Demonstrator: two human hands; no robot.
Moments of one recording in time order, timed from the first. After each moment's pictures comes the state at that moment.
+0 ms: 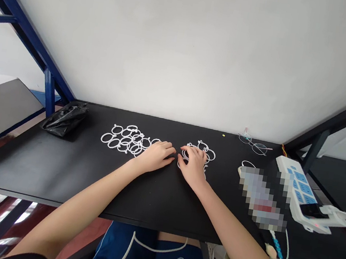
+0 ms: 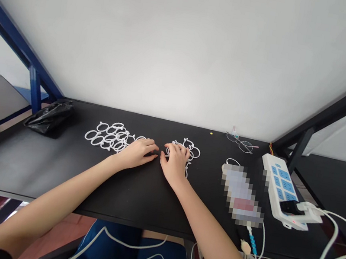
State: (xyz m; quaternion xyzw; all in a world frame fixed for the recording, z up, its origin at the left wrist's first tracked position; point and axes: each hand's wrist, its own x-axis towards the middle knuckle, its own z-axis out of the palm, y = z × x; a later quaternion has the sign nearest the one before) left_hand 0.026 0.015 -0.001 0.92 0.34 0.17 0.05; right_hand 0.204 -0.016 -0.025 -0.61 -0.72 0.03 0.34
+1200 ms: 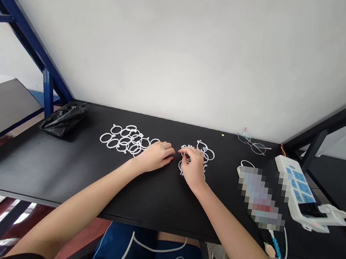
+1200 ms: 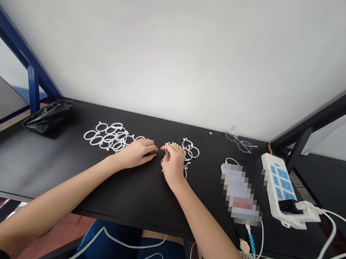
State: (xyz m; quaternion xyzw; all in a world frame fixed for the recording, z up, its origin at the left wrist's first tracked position) left_hand 0.027 0.016 -0.001 0.93 0.33 0.16 0.05; right_hand 0.204 -0.019 -0.016 -0.56 -0.72 0.07 0.41
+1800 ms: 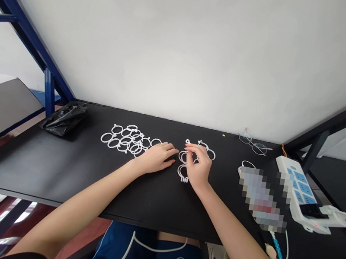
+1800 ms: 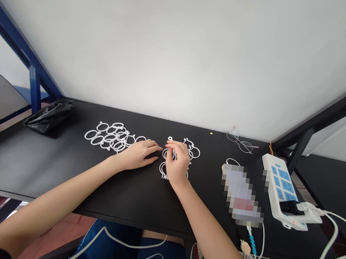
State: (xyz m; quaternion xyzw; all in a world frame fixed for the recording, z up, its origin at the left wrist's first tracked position) left_hand 0.027 0.012 -0.002 0.93 0.33 0.17 0.07; right_hand 0.204 -0.022 -0.004 -0.49 -0.67 0.05 0.56
